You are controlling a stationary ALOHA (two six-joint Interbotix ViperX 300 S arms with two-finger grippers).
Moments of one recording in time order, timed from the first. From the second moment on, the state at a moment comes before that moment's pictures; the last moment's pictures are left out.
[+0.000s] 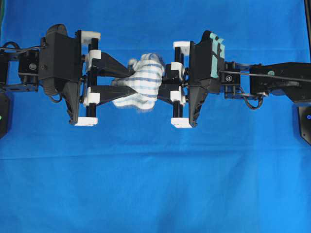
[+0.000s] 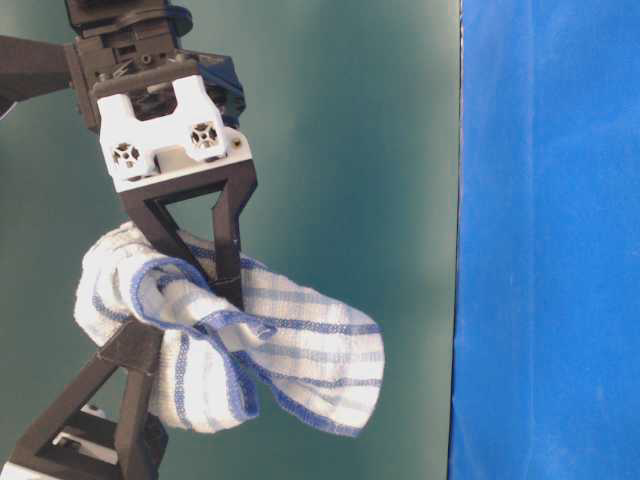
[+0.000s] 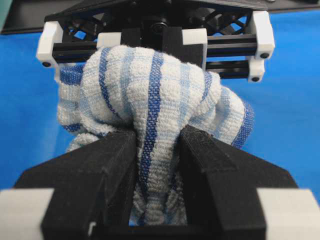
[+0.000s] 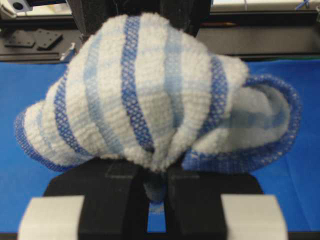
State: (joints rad) left arm 0.02 -0.38 0.71 -0.02 -0.15 0.13; right arm -0.05 -0.11 0.62 0.00 -0.37 0.02
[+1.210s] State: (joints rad) left arm 0.02 -0.76 0.93 -0.03 -0.11 0.08; right arm -0.05 -0.15 0.65 0.00 -0.22 0.03
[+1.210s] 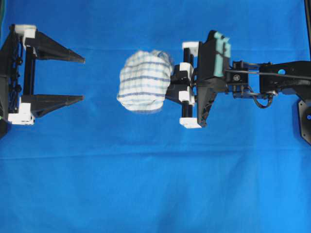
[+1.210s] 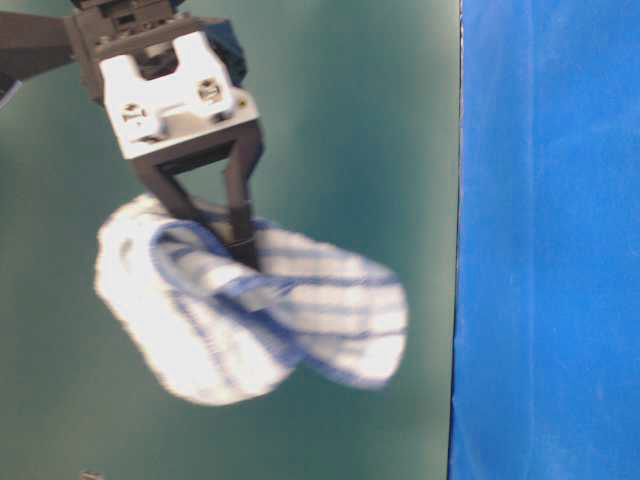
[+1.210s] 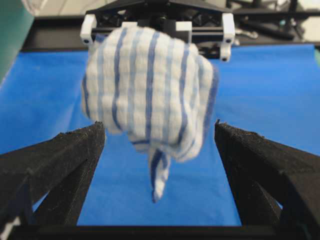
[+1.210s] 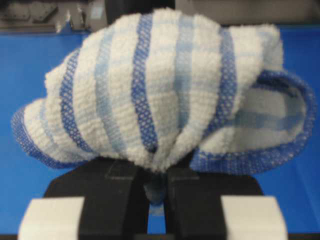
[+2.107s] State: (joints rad) left arm 0.02 -0.75 0.94 -0.03 -0.11 0.08; right arm -0.06 0.25 0.46 0.00 0.21 0.10
